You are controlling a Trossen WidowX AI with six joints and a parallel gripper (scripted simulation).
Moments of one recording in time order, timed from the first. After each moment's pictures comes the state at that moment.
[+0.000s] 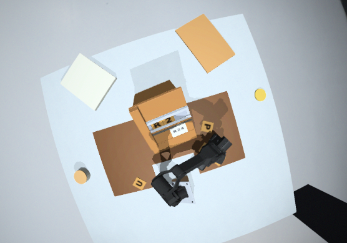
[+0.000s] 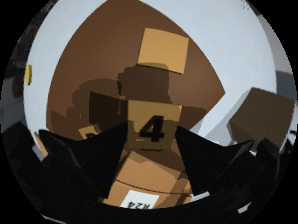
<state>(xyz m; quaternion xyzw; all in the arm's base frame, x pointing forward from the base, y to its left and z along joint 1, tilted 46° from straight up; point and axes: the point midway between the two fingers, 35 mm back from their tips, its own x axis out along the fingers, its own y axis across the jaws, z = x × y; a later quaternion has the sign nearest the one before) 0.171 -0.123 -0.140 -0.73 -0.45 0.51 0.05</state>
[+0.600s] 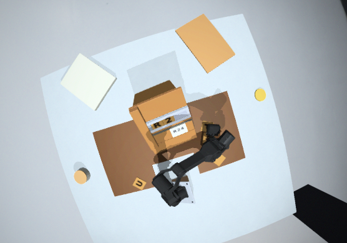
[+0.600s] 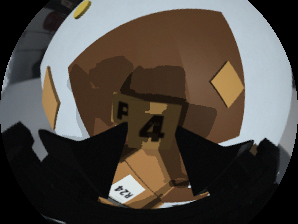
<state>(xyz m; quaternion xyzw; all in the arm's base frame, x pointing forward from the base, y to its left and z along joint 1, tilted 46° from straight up) 0.219 -0.157 -0.146 -0.78 -0.49 0.35 -0.18</state>
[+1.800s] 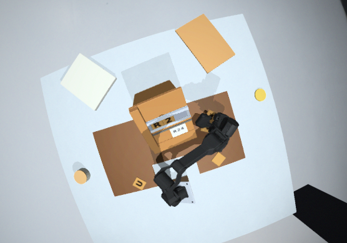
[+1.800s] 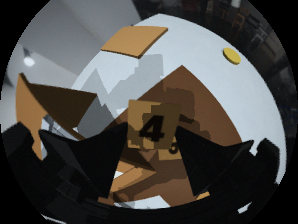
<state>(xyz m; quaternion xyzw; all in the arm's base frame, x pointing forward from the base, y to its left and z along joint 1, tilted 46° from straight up) 0.311 -0.220 -0.126 -0.63 -0.45 0.02 -0.64</state>
